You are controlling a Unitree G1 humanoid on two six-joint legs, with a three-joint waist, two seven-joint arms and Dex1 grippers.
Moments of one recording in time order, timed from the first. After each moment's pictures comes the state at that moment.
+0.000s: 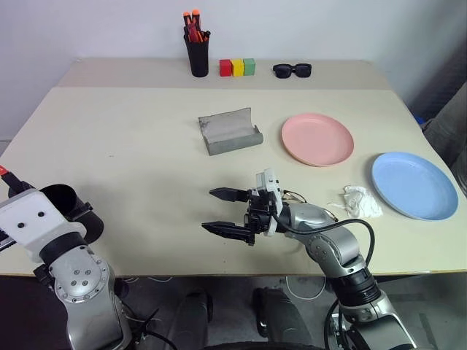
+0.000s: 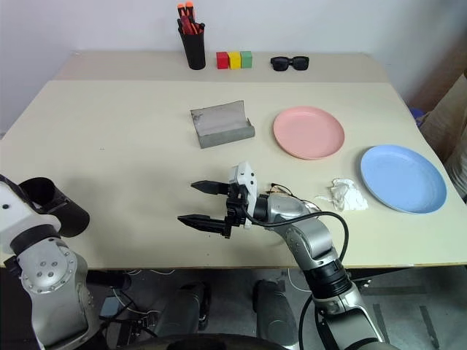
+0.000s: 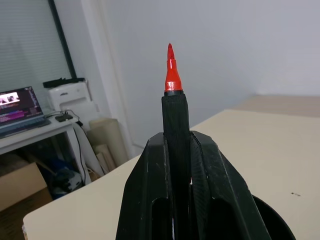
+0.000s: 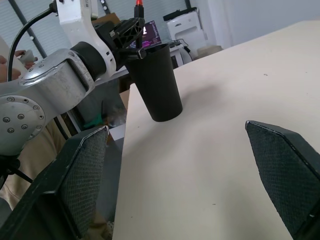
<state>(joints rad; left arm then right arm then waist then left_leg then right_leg) 0.11 -0.08 0.37 -0.78 0.24 0.37 0.35 -0.33 -0.24 0.25 -0.15 0.53 0.46 0.99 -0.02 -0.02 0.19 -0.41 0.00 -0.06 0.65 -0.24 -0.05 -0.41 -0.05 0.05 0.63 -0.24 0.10</state>
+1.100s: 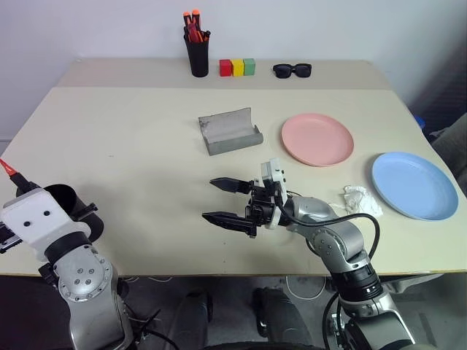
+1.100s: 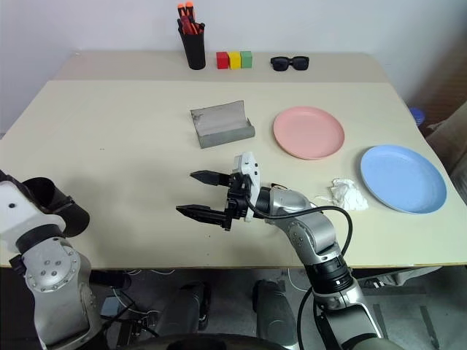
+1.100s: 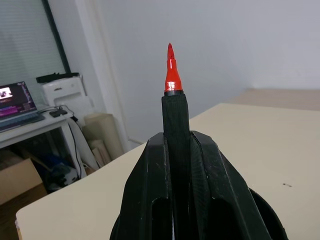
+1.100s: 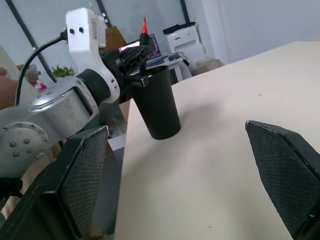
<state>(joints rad) 0.11 -0.08 0.35 -0.78 0.24 0.38 0.36 -0.37 -0.24 0.21 -0.19 0.59 0.51 0.96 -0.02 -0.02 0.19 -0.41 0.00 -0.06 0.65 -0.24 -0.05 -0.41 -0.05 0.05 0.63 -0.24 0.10</state>
